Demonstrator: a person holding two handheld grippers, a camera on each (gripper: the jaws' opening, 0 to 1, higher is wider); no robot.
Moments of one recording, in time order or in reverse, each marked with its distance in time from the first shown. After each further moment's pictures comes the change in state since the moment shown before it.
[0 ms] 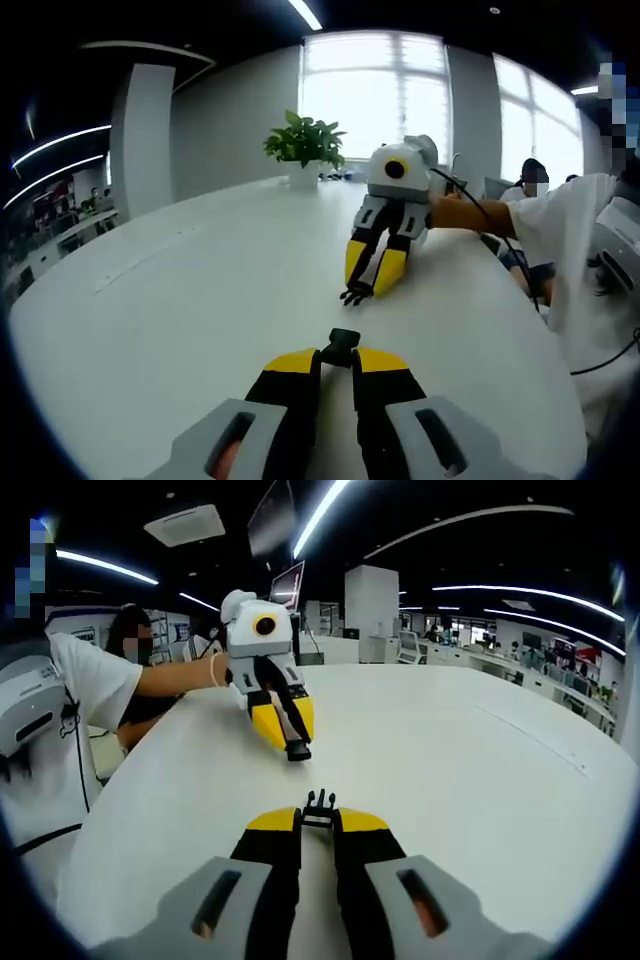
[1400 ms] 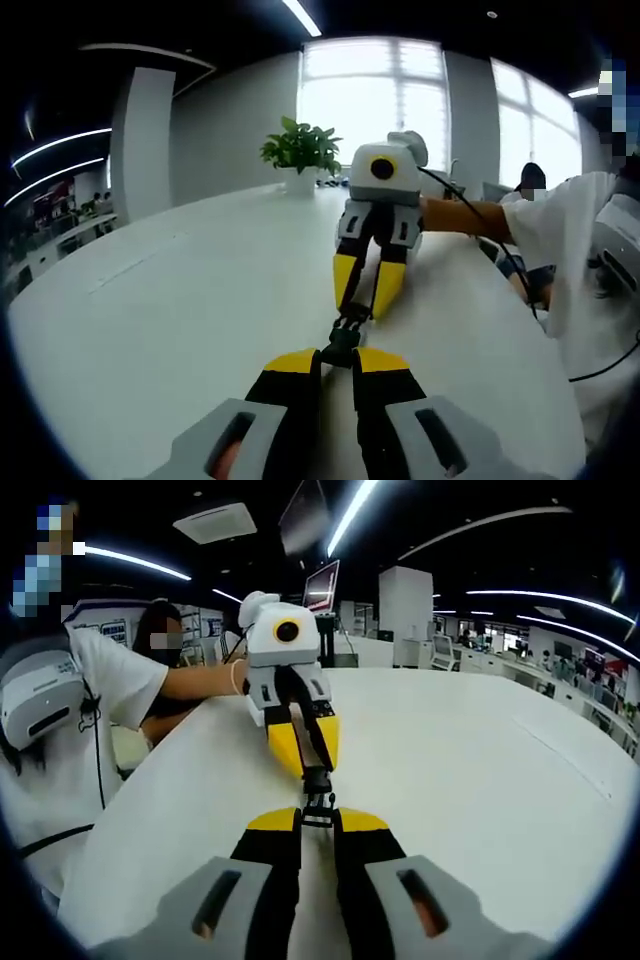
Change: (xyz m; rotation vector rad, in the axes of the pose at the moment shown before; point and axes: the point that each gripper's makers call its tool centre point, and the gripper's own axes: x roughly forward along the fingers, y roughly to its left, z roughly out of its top) left arm 0.007 -0.015 0.002 0.001 -0.034 -0.002; right arm 0.019 0.024 0.013 -0.058 -0.006 0.141
